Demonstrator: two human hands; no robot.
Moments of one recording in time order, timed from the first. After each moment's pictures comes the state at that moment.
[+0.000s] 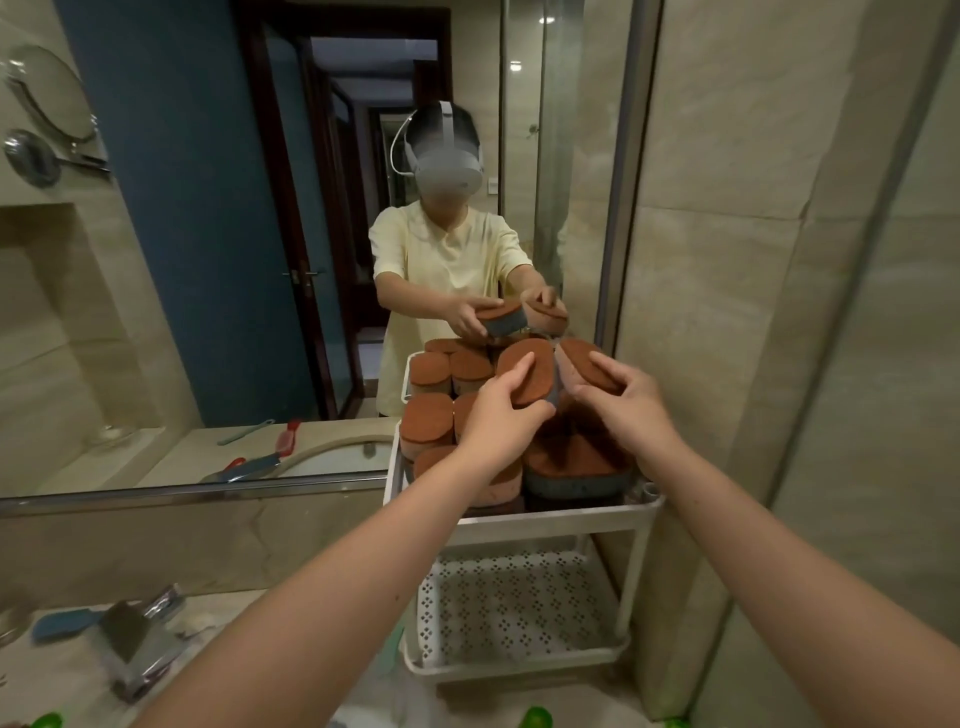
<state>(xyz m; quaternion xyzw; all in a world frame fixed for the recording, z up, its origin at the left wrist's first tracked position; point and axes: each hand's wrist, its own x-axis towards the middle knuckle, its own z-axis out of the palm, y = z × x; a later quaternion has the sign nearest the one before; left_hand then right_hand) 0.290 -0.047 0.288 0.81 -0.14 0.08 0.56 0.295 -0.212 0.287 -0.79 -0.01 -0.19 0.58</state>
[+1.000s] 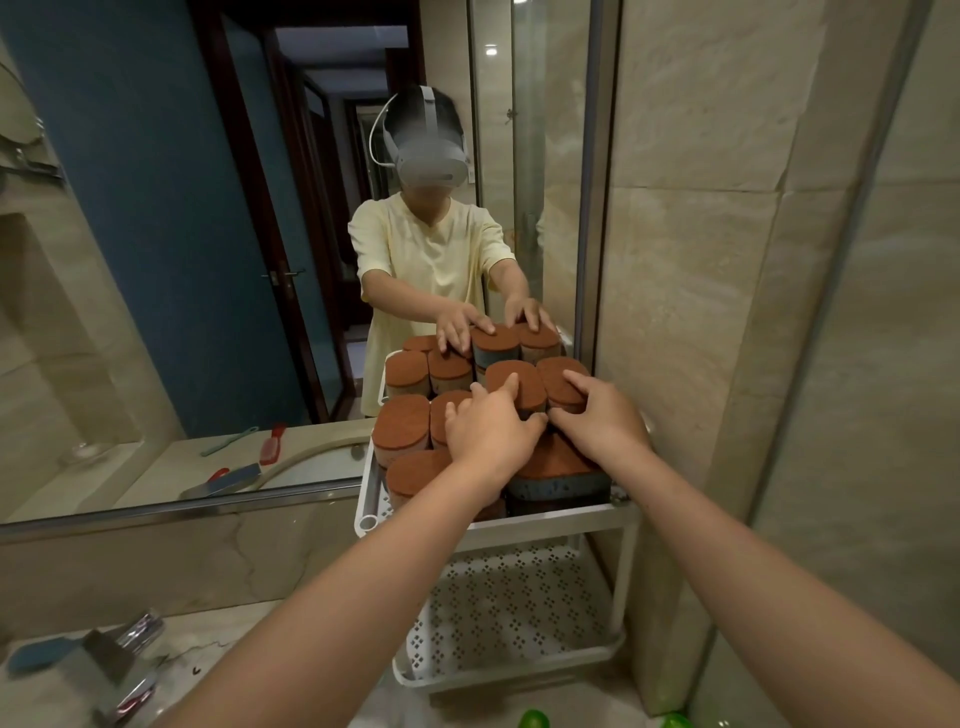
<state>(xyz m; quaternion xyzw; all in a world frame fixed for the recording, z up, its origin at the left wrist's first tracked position) 0.308 -0.073 0.275 0.97 -0.05 0.10 0.22 0.318 -0.213 0.261 -0.91 0.04 -0.18 0.38</state>
